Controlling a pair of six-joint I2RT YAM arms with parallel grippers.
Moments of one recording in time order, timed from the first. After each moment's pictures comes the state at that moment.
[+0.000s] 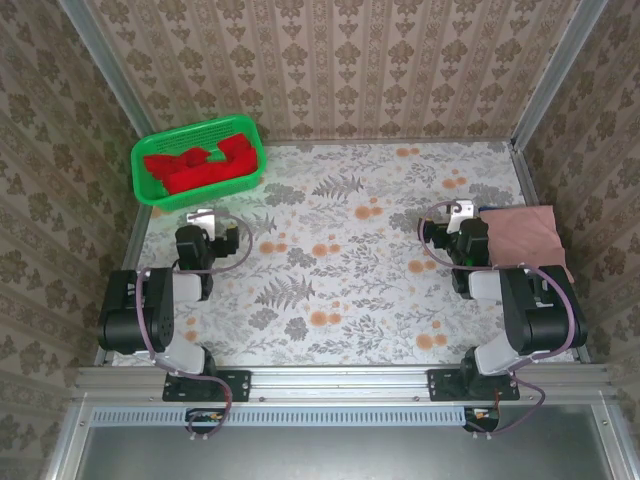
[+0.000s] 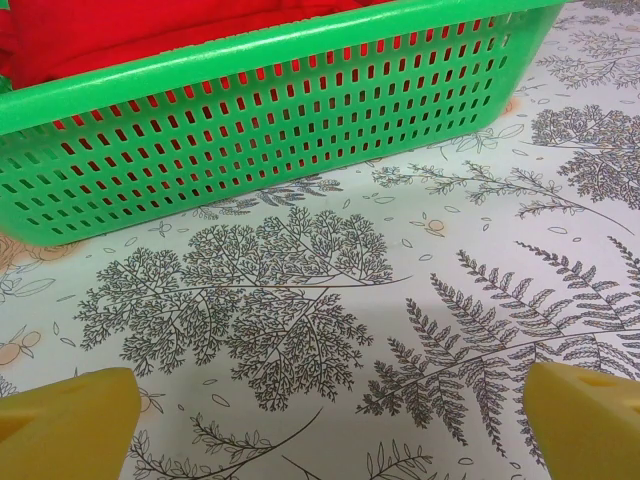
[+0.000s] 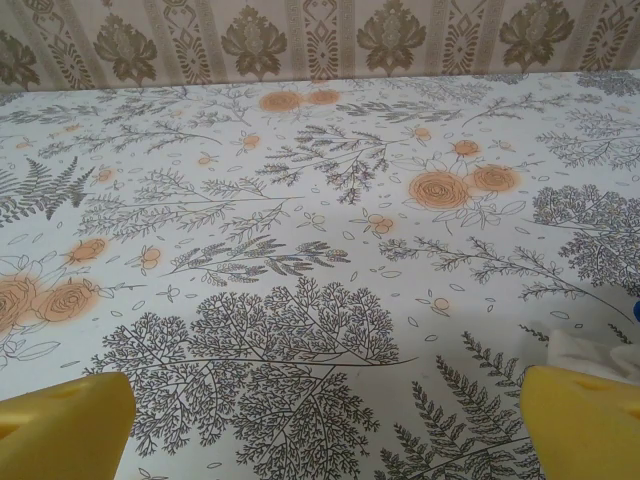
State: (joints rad) left arm -0.01 1.54 0.40 0.73 -0.01 0.08; right arm 0.00 1.53 0.42 0.77 0.00 0.04
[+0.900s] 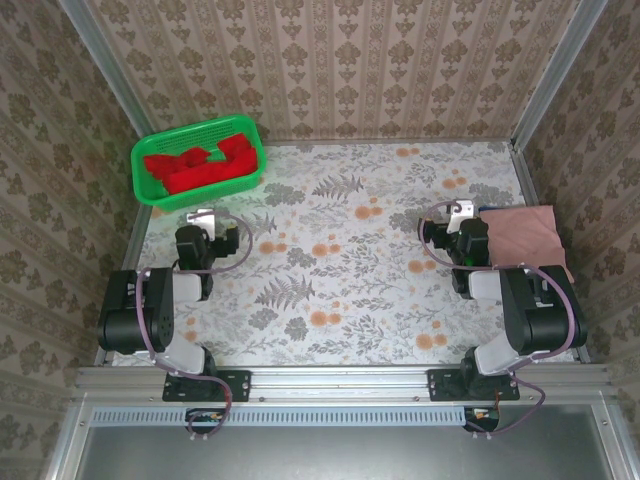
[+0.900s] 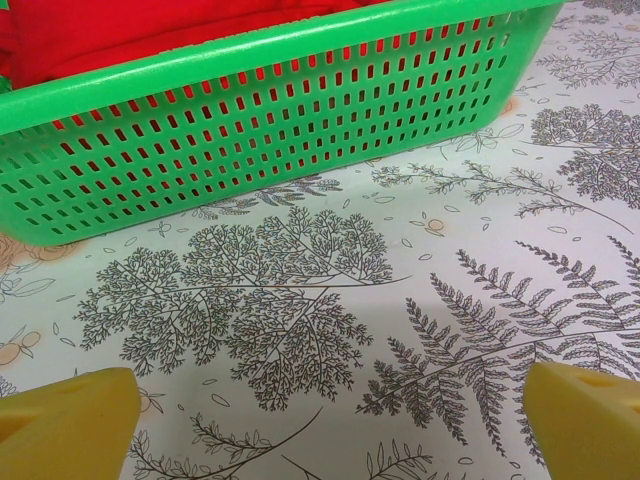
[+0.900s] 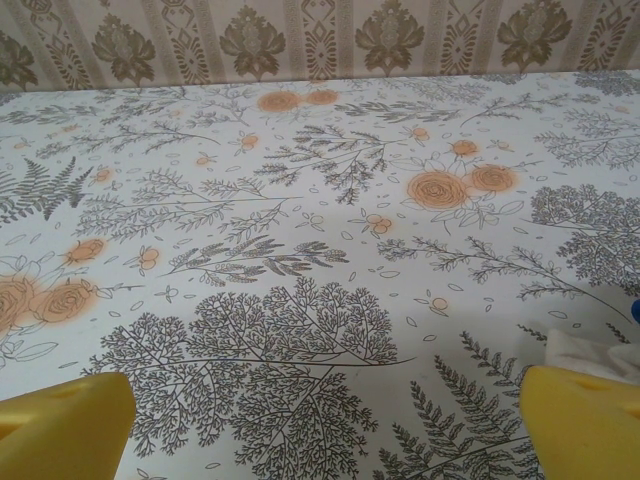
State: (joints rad) left arm -0.01 1.54 0.41 0.73 0.00 0.08; right arm 0.00 1.53 0.42 0.77 0.01 0.04
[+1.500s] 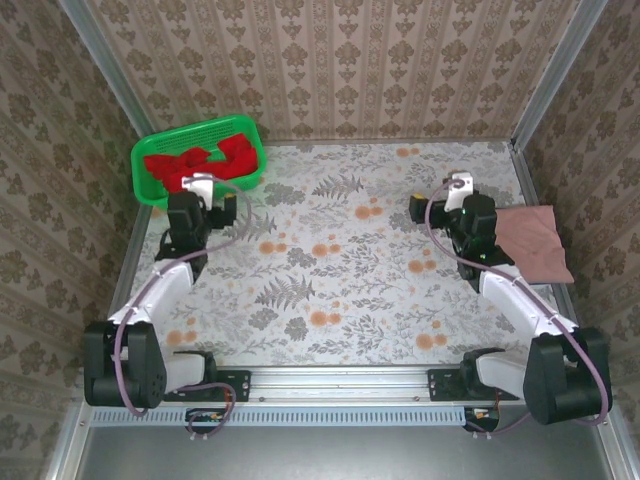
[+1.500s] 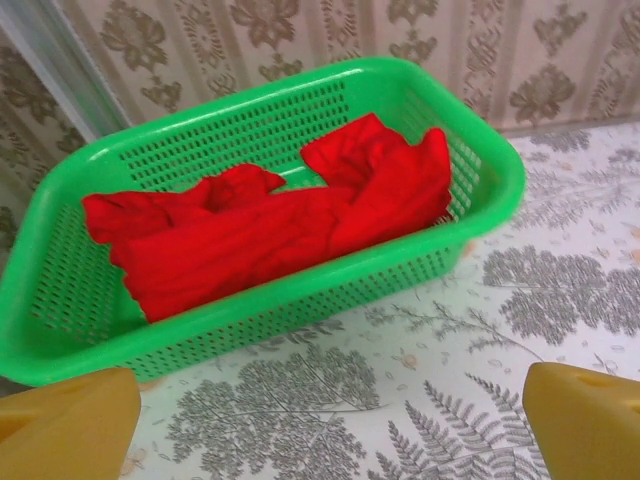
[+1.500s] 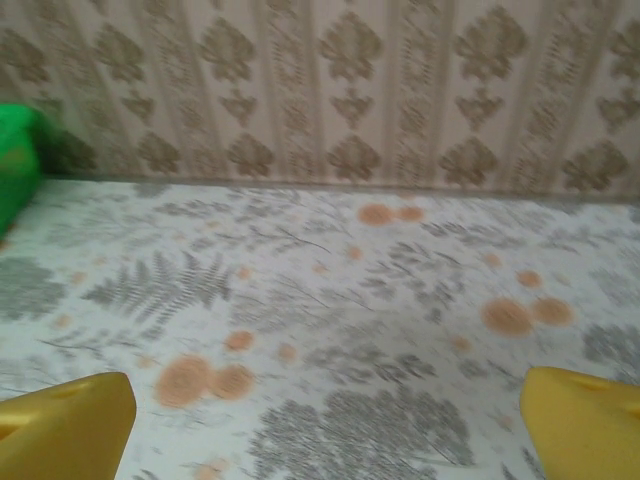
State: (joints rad) left arm -0.11 1.24 0.74 0.15 -0.12 0.11; right arm 0.13 1.17 0.69 0.21 -0.03 0.05
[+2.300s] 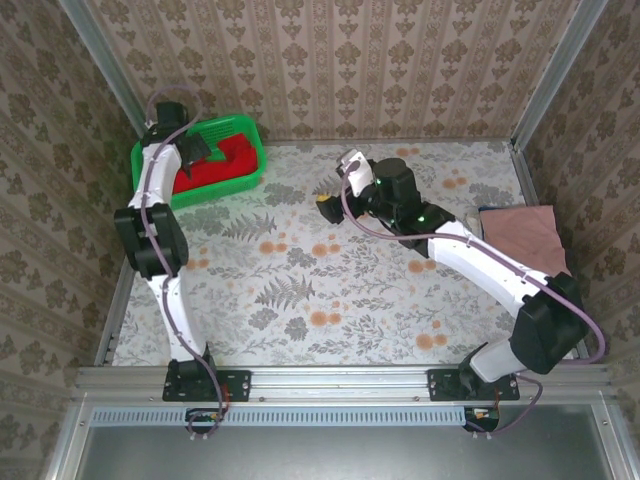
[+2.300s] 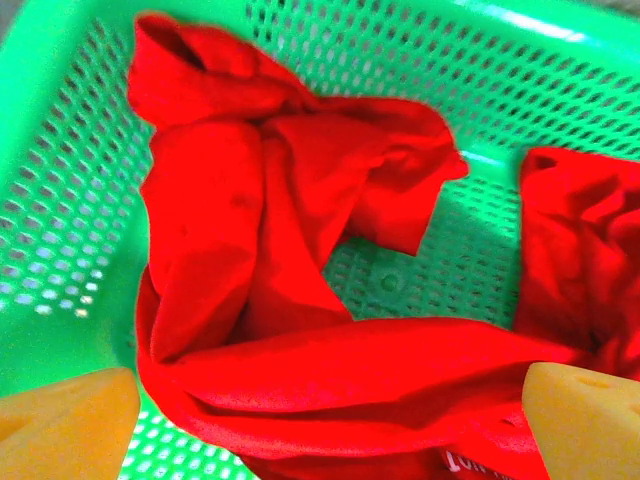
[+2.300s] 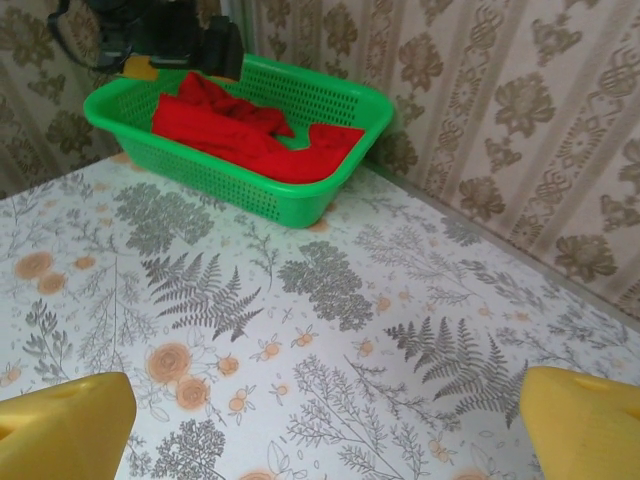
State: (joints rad) left arm 0.07 2.24 2.13 -0.83 -0.21 -0.47; right arm 0.58 1.48 1.21 -0.08 -0.09 -0.13
